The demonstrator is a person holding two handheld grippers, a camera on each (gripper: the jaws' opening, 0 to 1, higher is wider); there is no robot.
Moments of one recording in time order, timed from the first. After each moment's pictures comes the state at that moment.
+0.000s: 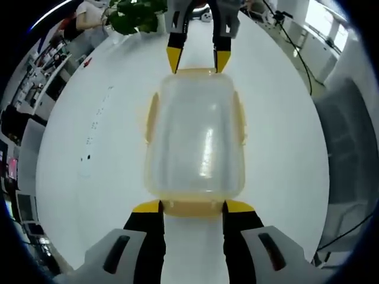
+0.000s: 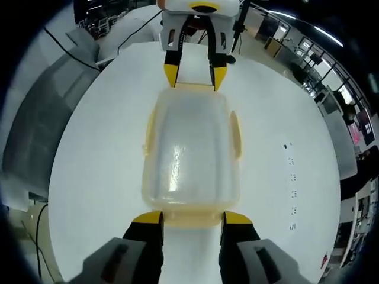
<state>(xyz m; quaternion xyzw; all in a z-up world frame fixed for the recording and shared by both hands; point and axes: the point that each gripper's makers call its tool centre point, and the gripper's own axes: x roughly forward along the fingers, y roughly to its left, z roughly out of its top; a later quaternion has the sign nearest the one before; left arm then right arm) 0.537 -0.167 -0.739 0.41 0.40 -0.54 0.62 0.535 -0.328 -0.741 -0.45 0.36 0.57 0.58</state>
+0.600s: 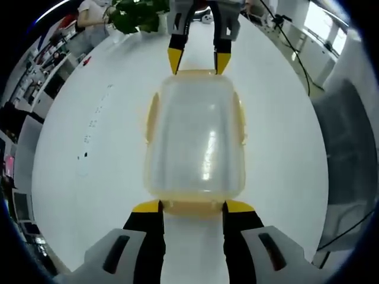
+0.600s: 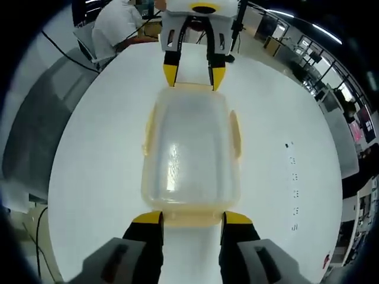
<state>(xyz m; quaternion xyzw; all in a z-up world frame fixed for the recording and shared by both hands) 0.539 -0.164 -0.742 0.39 0.40 -0.55 0.62 0.538 -0.326 -0.743 -0.45 0.36 0.57 0.58</state>
